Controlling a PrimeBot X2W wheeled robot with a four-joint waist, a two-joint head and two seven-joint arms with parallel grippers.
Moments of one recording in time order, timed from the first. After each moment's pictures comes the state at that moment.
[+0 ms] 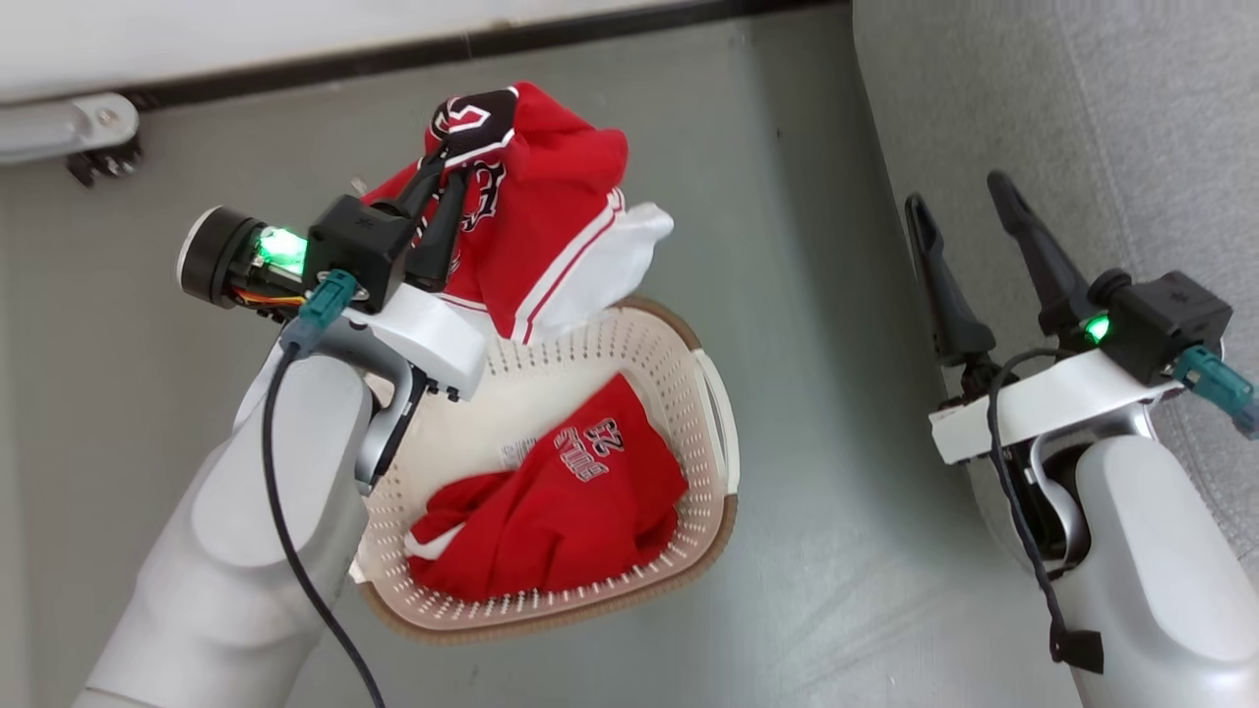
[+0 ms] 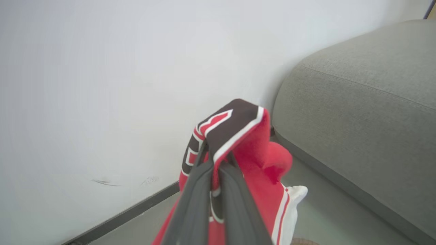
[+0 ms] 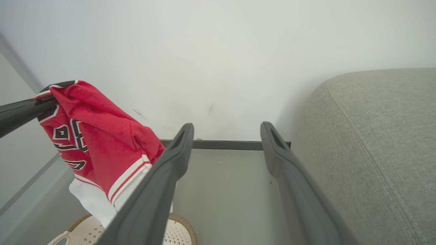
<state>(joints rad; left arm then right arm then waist) -0.77 0.10 -0.42 0.45 -0.21 0.01 -0.21 -0.43 -0.05 0.07 0.14 0.11 0.13 -0.25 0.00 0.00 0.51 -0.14</state>
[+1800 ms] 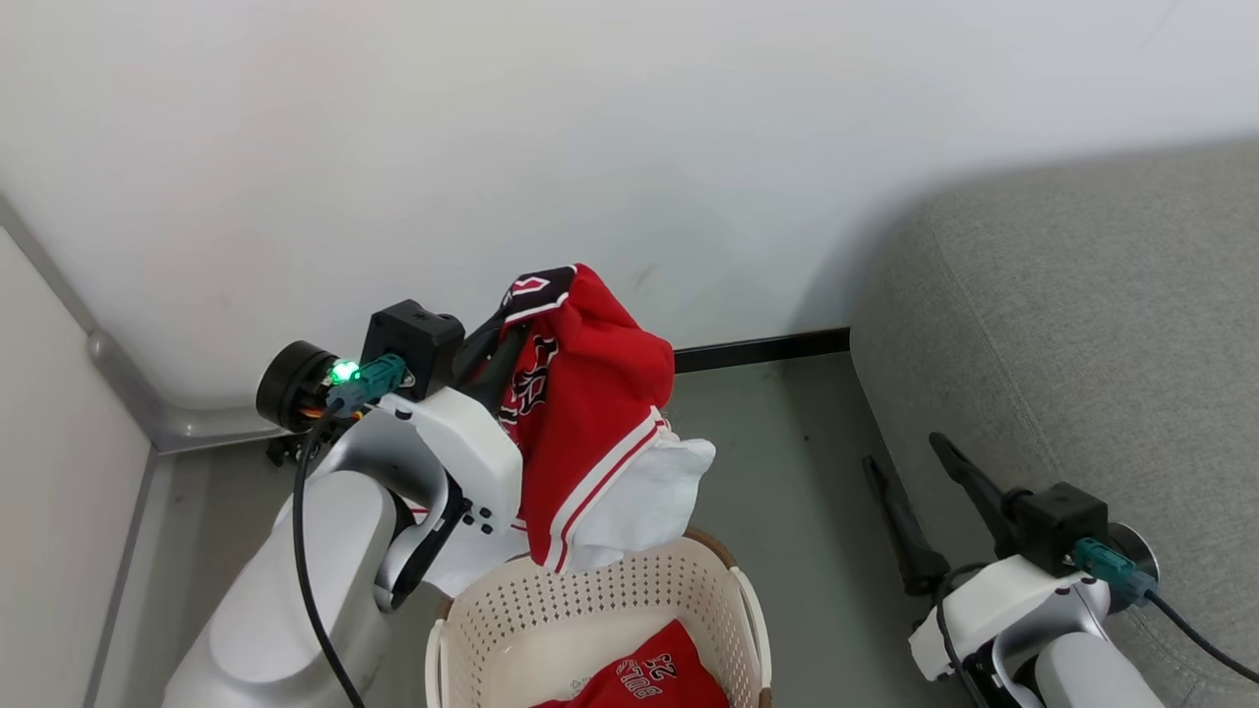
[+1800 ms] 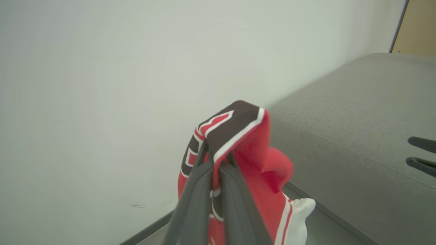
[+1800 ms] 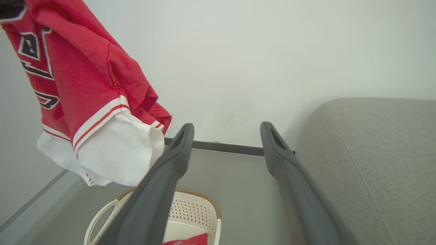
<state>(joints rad) -0.56 0.12 -0.45 0.27 -0.37 -0.06 0.08 -0.16 -0.06 0.14 0.27 0.07 0.13 -0.25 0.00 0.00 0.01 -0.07</state>
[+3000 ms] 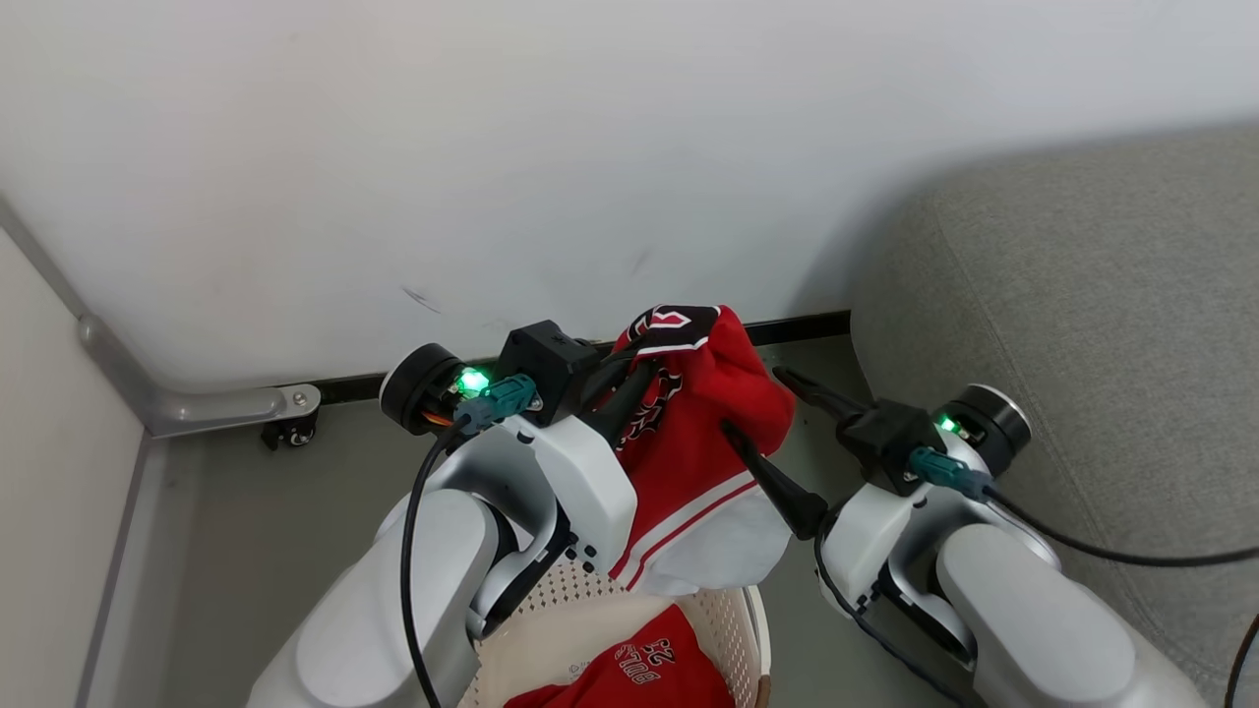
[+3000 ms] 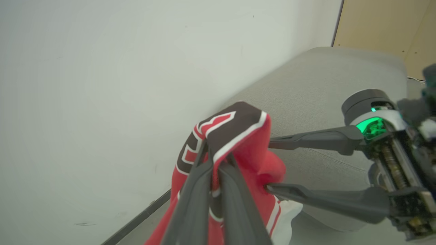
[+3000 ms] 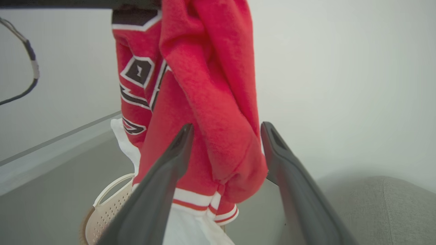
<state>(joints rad) -0.57 0.05 -0.58 0.17 -0.40 -0.07 0.17 -0.47 -0.16 0.57 0.34 0.10 0.13 -0.19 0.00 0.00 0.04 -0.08</state>
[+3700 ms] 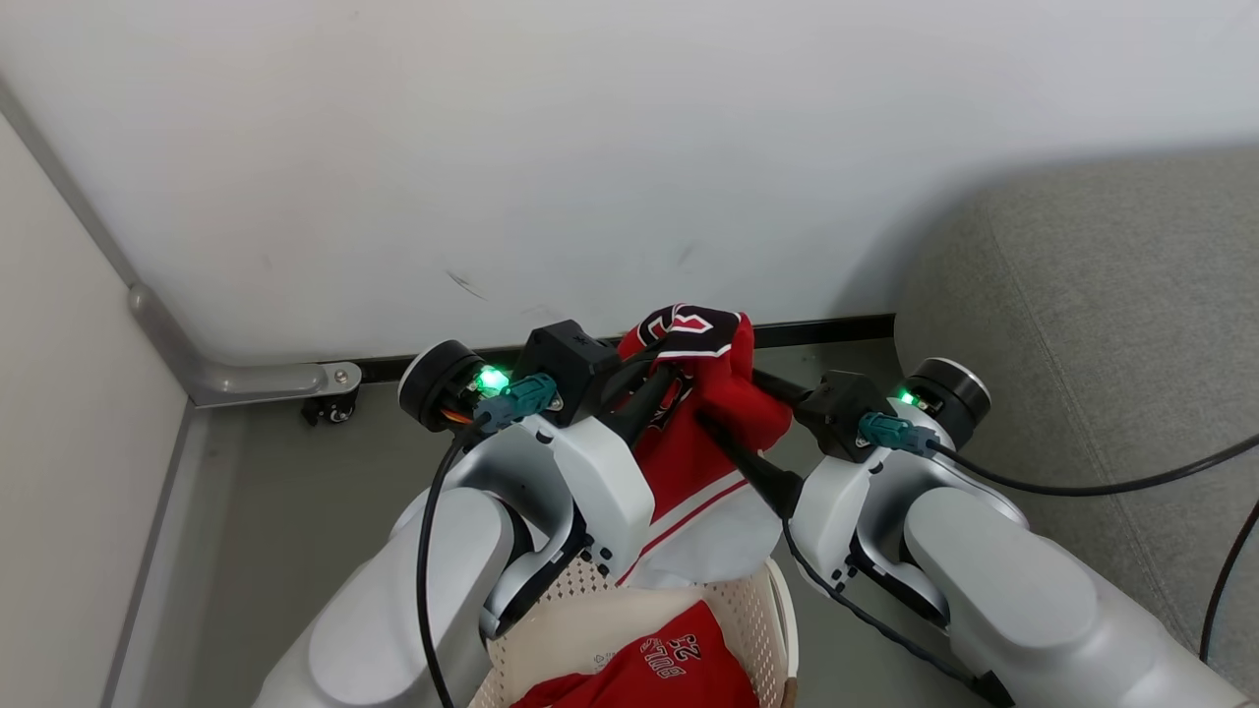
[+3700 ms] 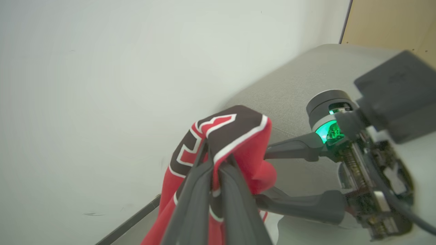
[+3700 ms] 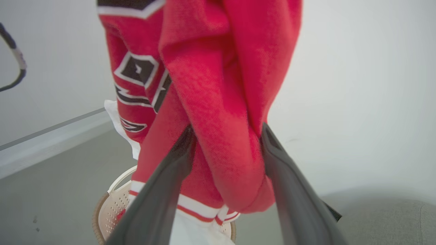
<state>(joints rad) -0.58 0.04 -0.62 0.16 -0.41 -0.06 0.17 -0.62 -0.16 0.76 0.49 0.22 0.13 -0.18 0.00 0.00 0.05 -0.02</state>
